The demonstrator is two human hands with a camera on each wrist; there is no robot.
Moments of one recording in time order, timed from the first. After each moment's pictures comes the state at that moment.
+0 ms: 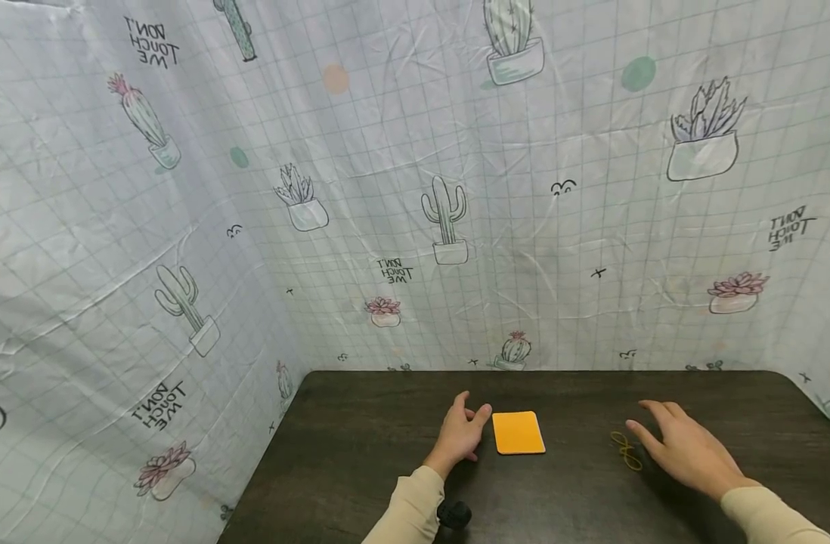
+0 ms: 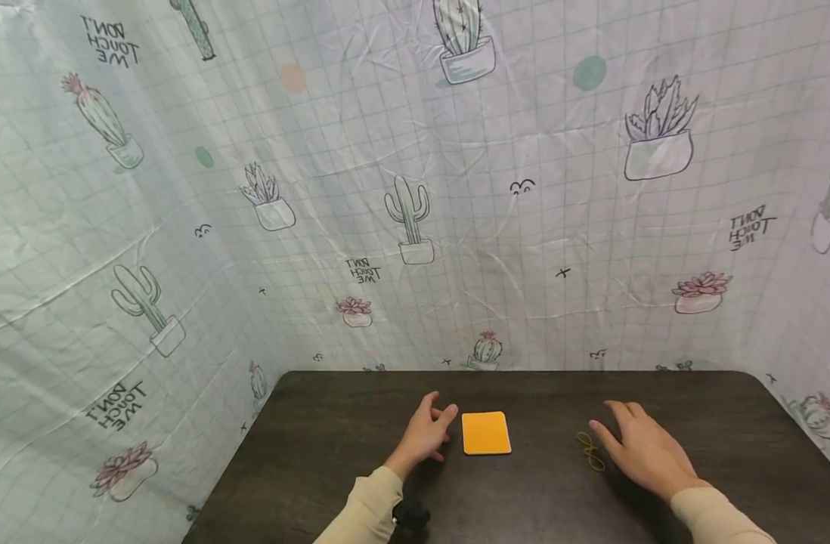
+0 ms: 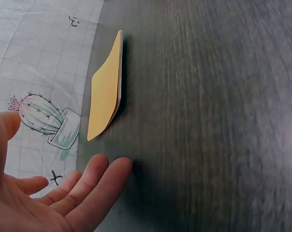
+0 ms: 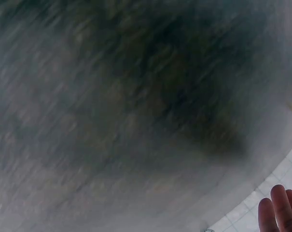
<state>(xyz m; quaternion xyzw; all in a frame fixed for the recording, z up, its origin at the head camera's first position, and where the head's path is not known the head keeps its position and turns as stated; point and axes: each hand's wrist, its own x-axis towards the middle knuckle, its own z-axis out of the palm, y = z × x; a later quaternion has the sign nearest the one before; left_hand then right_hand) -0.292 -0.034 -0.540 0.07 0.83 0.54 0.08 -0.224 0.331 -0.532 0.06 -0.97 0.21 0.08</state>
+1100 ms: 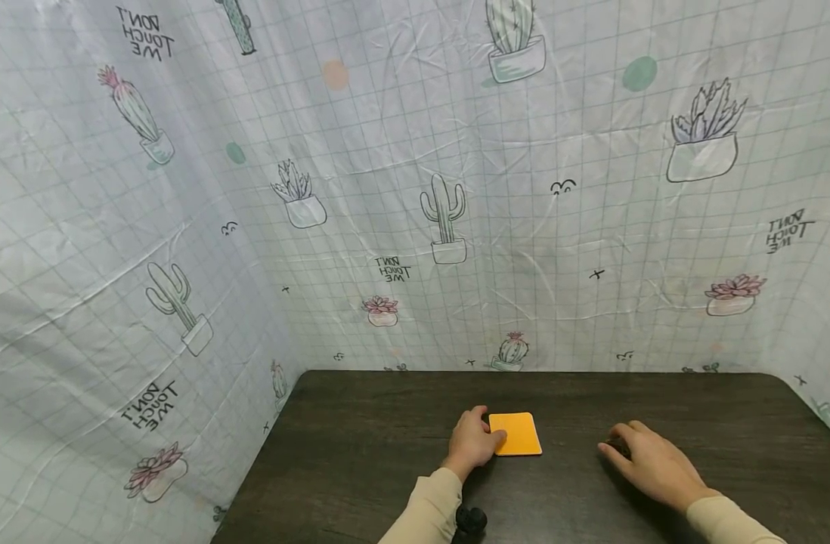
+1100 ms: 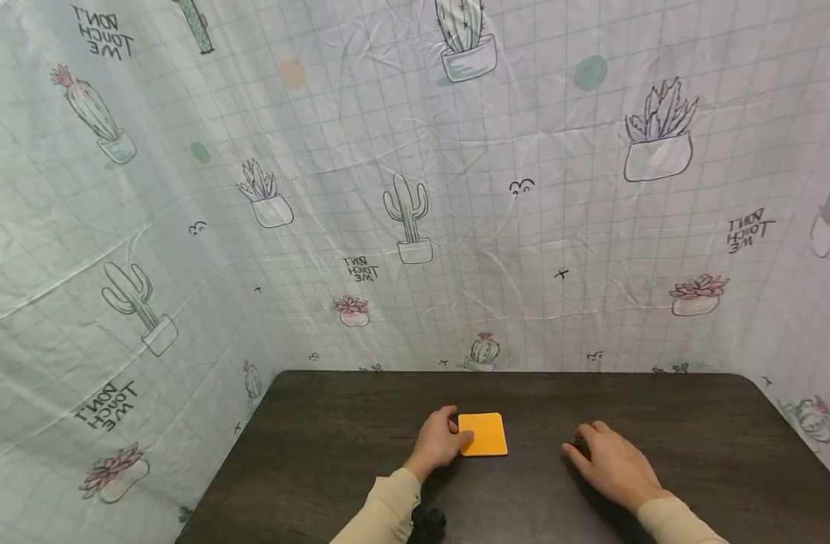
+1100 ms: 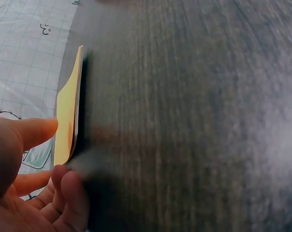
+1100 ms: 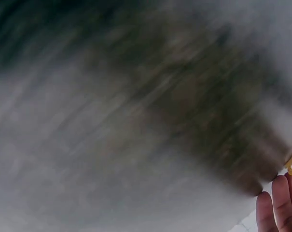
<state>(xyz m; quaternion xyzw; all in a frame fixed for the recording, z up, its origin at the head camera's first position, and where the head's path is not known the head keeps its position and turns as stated) -0.294 0.000 -0.558 0.05 0.91 0.40 0.04 -0.222 0.294 -0.549 0.09 -0.97 0.21 0.06</state>
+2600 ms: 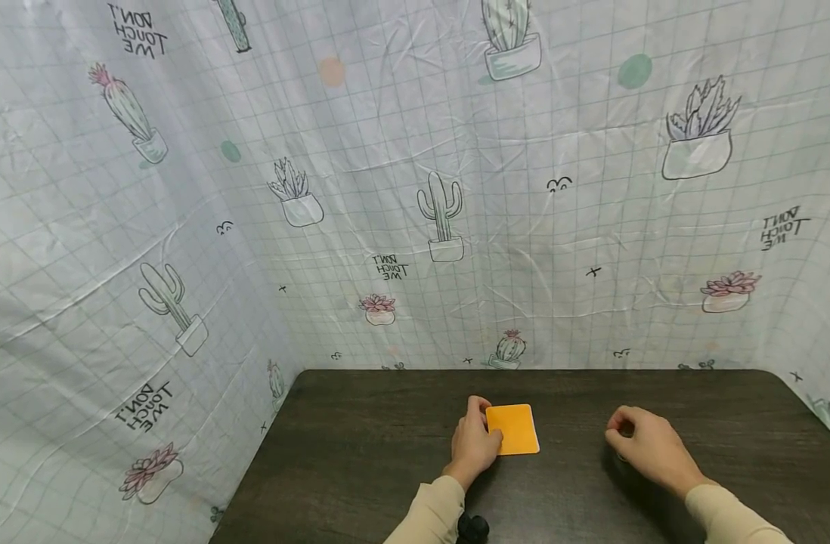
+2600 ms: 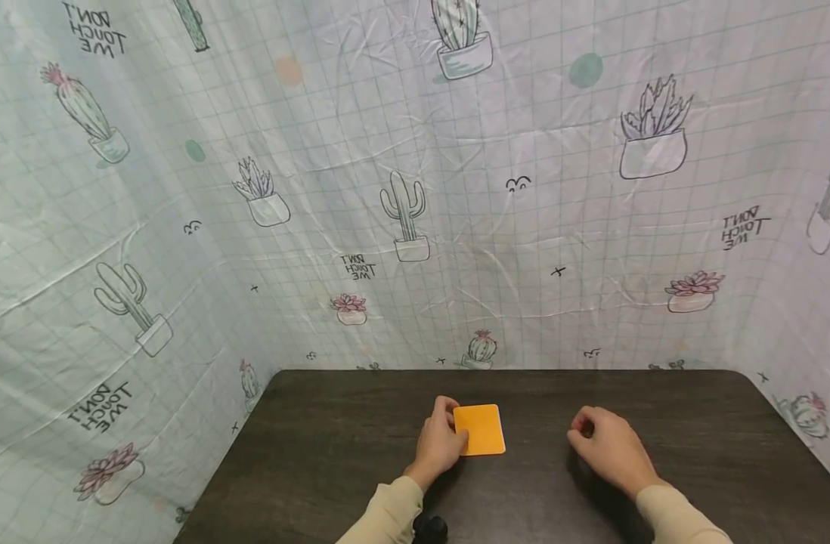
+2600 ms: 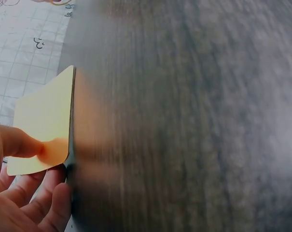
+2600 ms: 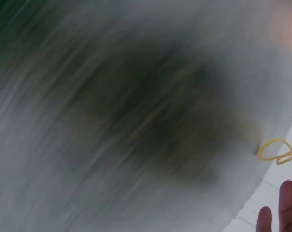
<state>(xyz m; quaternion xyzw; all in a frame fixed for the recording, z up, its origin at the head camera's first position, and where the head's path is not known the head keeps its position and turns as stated) -0.283 0.008 -0.560 0.06 0.89 0.45 -0.04 -0.226 0.294 -0.534 0.05 -0.94 0.32 0.08</state>
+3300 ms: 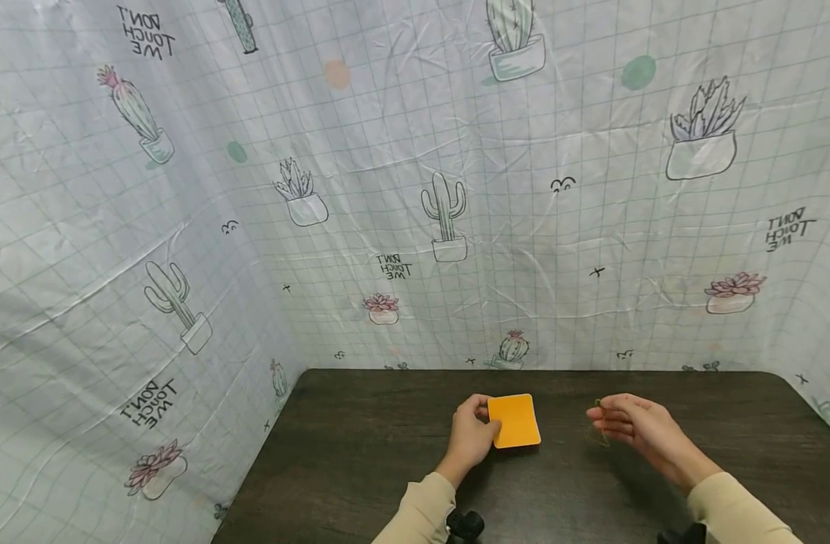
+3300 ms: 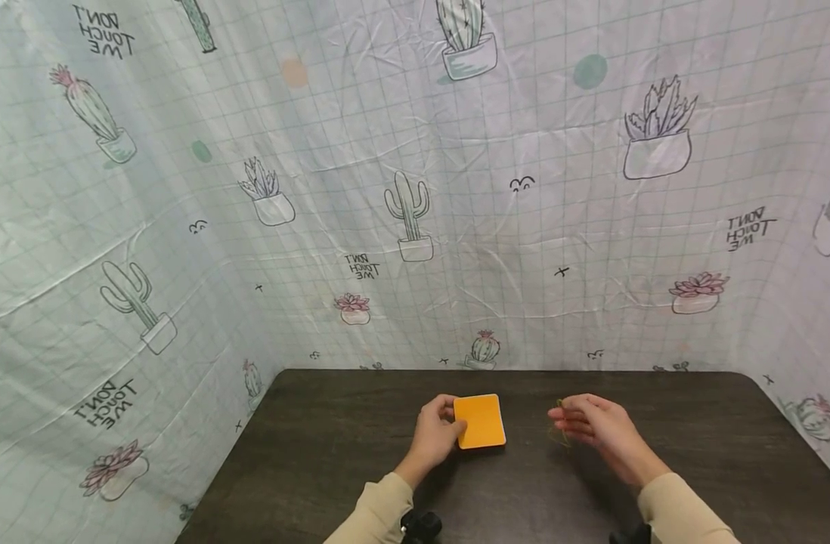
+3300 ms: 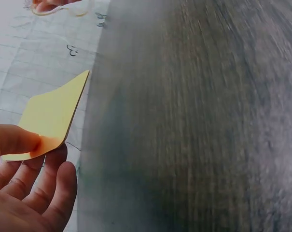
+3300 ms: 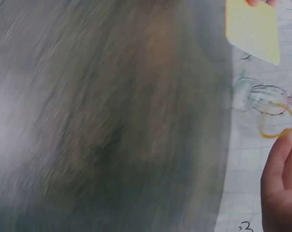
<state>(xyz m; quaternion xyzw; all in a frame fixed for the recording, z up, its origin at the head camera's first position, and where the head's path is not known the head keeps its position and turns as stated) -0.285 -0.002 -0.547 0.11 0.79 0.60 -0.04 -0.233 0.292 -0.498 -0.01 -0.68 0.73 -0.11</state>
